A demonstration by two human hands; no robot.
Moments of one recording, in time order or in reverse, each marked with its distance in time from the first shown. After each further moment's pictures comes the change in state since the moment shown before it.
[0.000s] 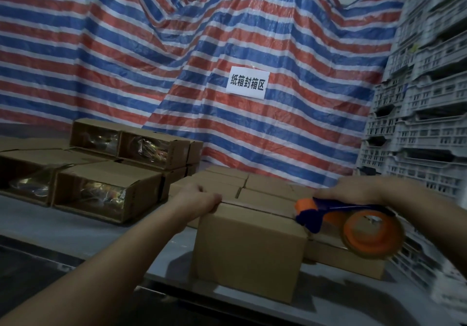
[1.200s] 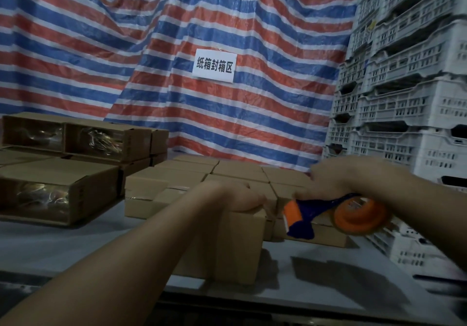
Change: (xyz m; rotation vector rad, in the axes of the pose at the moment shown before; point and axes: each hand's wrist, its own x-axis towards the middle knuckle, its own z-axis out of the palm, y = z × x) left_hand 0.004 0.066 0.107 0.613 -0.520 0.298; right_hand -0.027 0.012 0.012 -0.446 -0.040 -0.029
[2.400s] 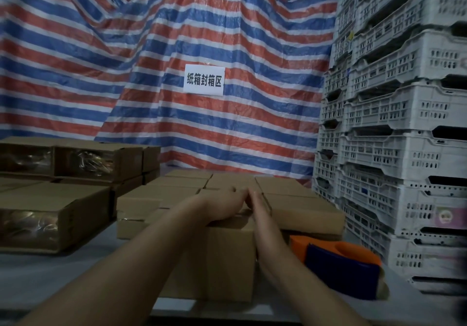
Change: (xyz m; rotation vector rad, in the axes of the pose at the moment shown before) left_hand -0.012 0.002 -0.009 -0.174 0.091 0.011; right_hand -0.002 -0.134 0.072 2.027 0.306 -0.149
